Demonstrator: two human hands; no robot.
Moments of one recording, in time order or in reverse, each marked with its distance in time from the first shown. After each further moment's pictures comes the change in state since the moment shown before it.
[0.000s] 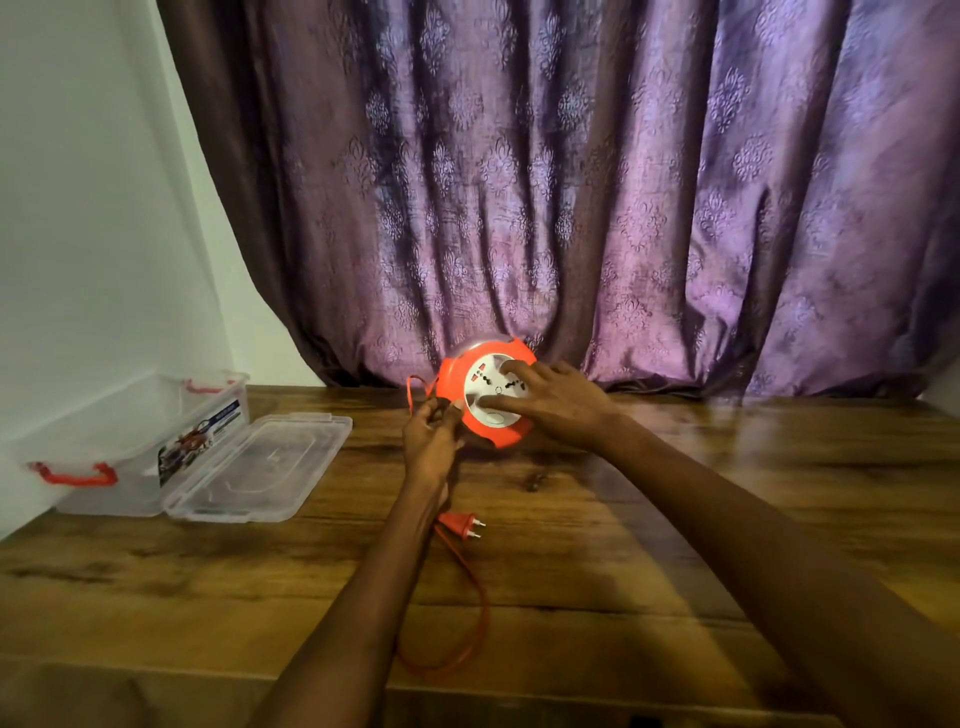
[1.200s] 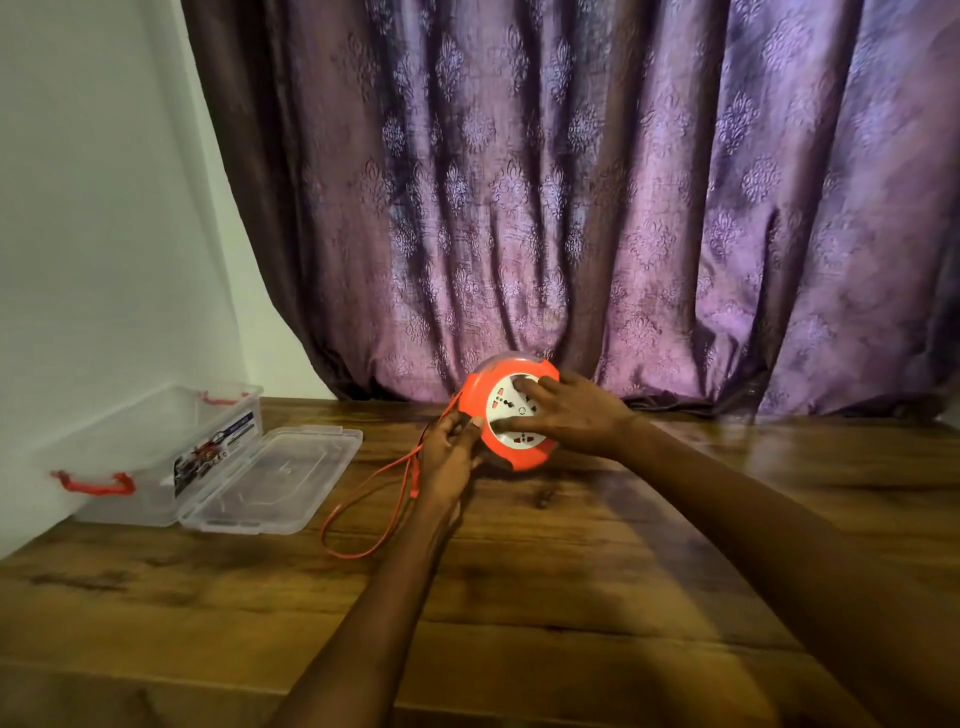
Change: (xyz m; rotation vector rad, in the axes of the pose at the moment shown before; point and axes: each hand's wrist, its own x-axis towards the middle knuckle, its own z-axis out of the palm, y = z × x) left_hand -0.001 -0.004 -0.001 -0.014 -0.129 0.023; right_hand 0.001 0.011 -0.025 -0.154 -0.069 -0.151
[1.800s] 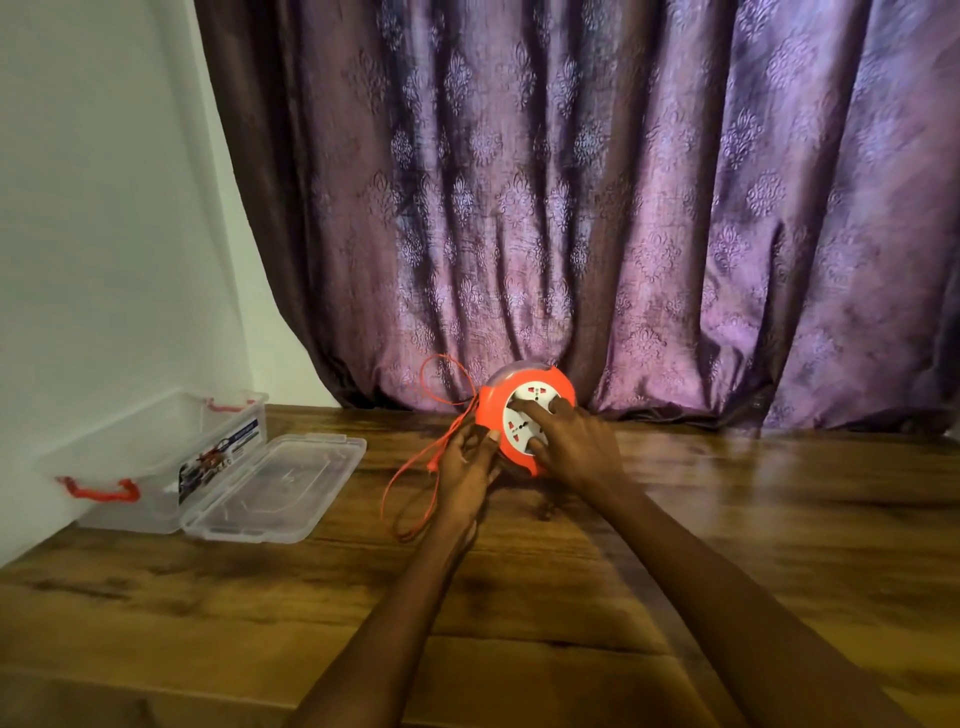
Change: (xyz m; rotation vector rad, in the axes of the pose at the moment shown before) left_hand -0.009 -0.010 0.015 -0.050 0.010 -0.036; right_hand 0.006 -0.044 0.019 0.551 0.038 0.707
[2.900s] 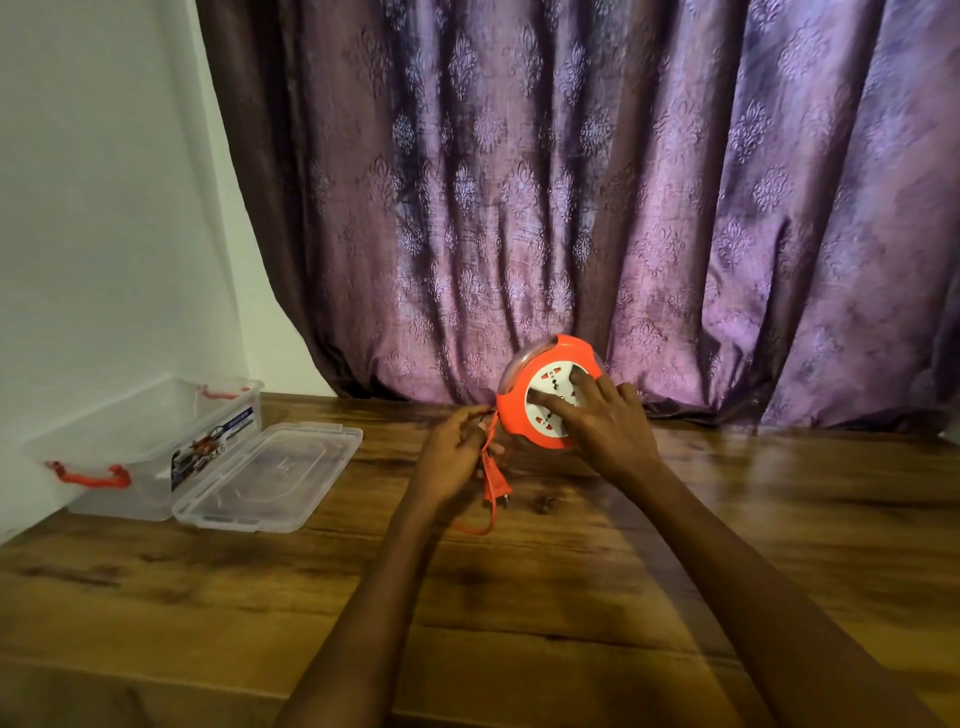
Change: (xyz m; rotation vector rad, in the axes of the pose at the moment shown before) left_hand 0.002 0.036 -0.018 0.475 -0.176 0.128; right_hand -0.007 0.033 -0.024 -0.289 0.056 -0.161
